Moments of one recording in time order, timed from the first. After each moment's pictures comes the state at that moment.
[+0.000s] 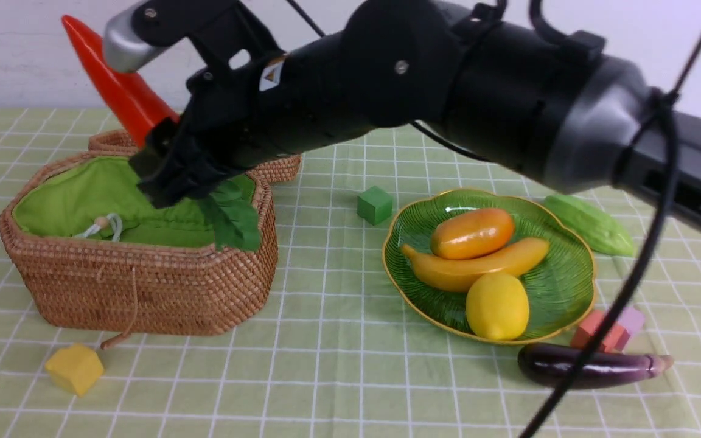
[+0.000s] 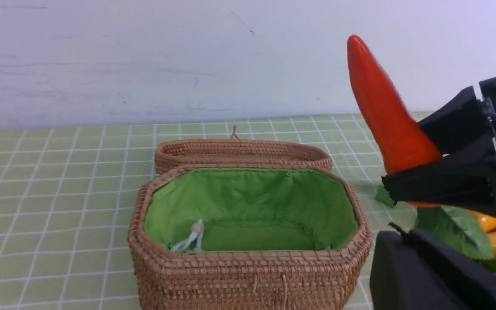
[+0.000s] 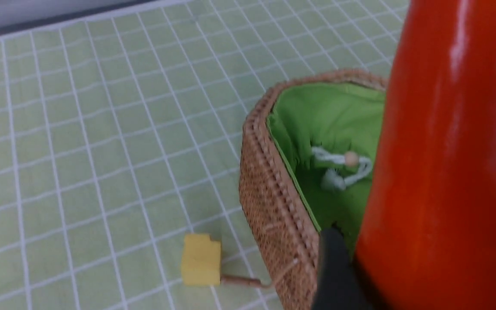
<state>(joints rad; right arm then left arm) 0.81 1.97 -1.93 0.46 0.54 -0.57 -0.62 0.48 -0.83 0.64 0.75 -0.70</state>
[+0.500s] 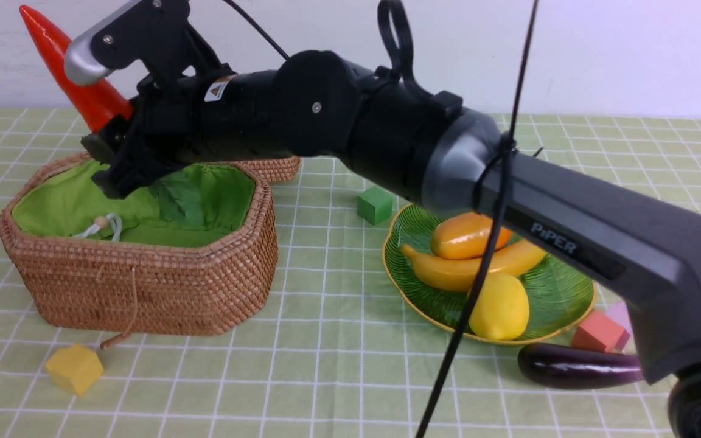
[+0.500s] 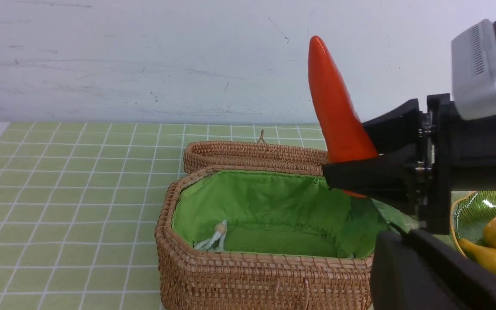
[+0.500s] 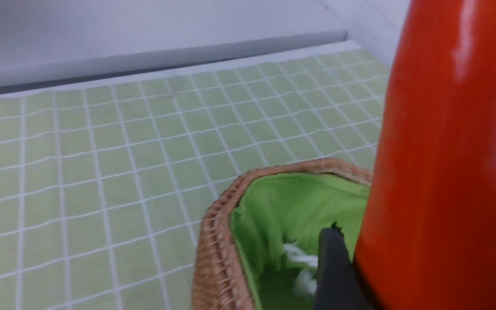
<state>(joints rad) 0.81 2.20 -2.11 0.63 0.33 -0.82 -0.62 0.48 -0.83 0.69 0.78 -0.76</state>
